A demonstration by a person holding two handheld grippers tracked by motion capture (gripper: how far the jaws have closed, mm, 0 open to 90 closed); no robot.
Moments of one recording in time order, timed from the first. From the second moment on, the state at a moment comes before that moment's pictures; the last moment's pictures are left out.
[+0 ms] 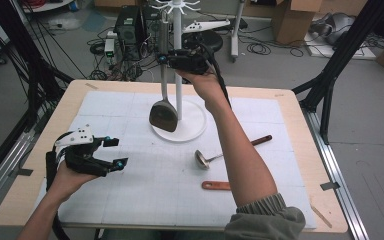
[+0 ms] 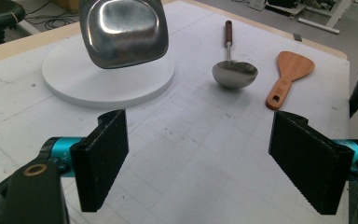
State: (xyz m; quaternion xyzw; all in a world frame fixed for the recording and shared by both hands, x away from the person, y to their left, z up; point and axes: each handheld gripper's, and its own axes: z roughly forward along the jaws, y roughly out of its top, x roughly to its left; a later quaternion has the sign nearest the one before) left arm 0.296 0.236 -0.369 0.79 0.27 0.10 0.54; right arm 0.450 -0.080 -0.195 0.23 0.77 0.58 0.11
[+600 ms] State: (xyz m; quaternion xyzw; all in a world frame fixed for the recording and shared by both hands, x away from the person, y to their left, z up) left arm 0.295 0.235 -0.369 0.79 0.26 0.09 0.54; right arm 0.466 -0.081 -0.204 0.26 0.77 0.57 0.11
